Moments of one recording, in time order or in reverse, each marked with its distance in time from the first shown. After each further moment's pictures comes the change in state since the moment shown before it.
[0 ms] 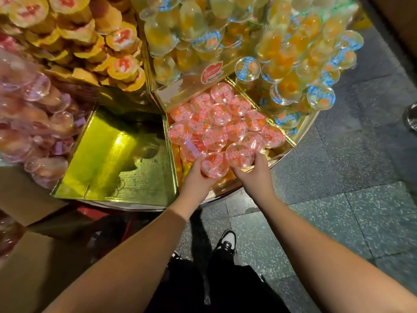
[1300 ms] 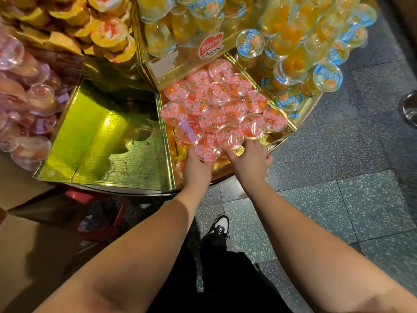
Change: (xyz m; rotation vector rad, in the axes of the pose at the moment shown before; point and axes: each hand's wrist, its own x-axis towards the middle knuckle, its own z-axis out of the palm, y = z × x) left_hand 0.008 -0.015 0.032 0.049 0.278 -0.092; right_hand 0.004 0.004 0.025 -0.514 0.086 0.078
